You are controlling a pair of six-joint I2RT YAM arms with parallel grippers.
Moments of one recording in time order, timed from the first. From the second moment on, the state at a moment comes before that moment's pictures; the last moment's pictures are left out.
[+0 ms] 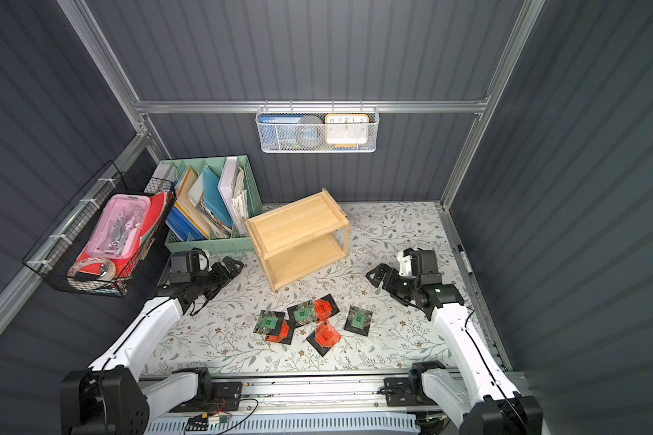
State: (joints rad) left arm 0.08 1.13 0.71 -0.39 0.34 -0.66; right arm 0.12 0.99 0.75 -0.62 -0.49 0.65
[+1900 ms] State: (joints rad) left arm -0.17 1.13 0.43 -0.24 0.41 -1.05; right arm 0.79 1.84 1.18 -0.35 -0.58 0.82
